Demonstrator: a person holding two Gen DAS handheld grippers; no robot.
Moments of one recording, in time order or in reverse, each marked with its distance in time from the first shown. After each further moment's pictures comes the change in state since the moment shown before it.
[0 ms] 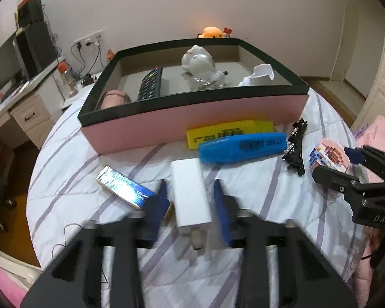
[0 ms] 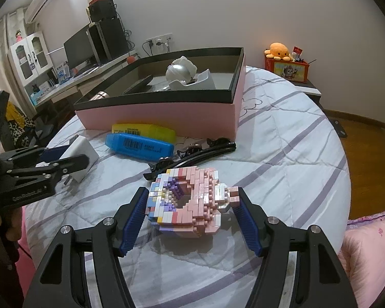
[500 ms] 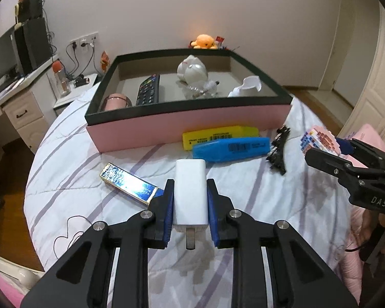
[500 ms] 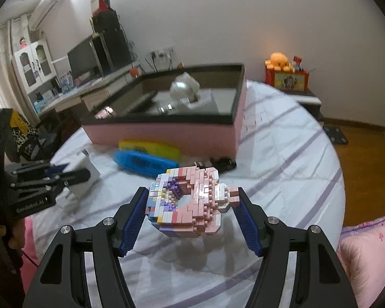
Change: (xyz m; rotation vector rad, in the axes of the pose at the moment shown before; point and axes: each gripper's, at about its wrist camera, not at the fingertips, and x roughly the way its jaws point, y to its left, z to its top) left arm -0.027 0.015 -0.006 -0.048 -0.044 -0.093; right arm -0.023 0.012 0.012 -0.012 -0.101 0.016
